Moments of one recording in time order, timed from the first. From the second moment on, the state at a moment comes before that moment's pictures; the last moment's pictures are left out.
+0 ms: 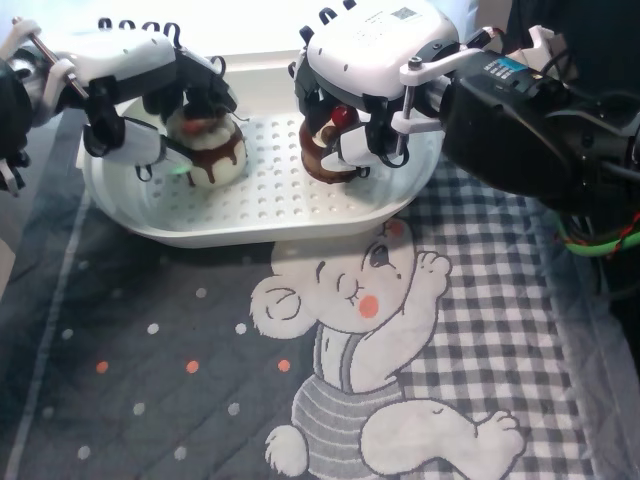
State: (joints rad) left arm 0.50 -1.22 1.40 -0.32 -0.24 1.38; right arm -0.50 -1.31 1.33 0.37 0.40 -1.44
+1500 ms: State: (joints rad) left arm 0.68 -0.80 0.85 -0.16 -0.69 1.38; right arm -0.68 -0.92 0.82 0.22 0.88 -1.45
